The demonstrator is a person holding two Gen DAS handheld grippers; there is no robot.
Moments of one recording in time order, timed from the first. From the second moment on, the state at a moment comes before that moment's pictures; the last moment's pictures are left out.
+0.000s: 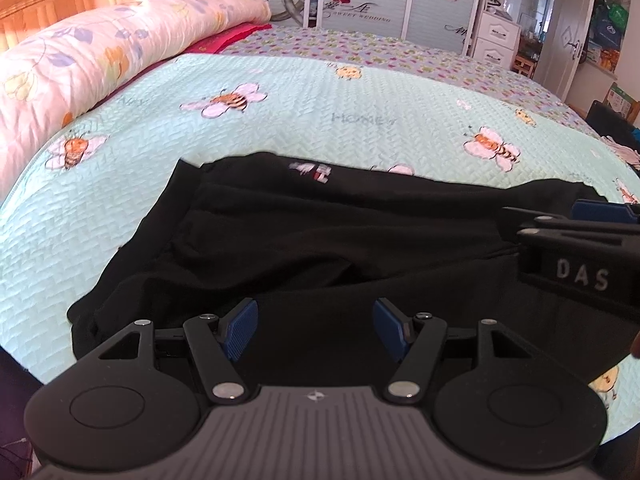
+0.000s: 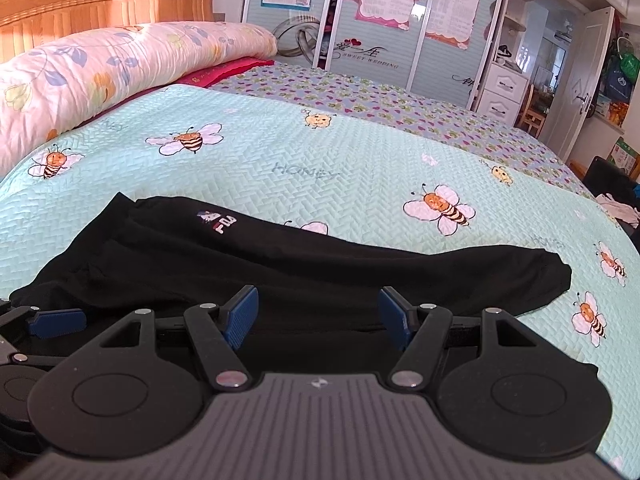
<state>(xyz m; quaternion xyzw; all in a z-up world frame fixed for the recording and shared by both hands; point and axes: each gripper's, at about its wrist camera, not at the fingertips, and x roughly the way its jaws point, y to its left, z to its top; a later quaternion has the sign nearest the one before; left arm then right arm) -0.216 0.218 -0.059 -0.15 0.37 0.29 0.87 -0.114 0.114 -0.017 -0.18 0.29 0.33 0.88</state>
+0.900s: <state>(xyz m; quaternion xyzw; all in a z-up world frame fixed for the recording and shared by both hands) -0.340 0.382 -0.135 -0.37 0.33 0.41 0.76 -0.124 0.246 -0.054 -0.08 0.37 0.50 0.78</state>
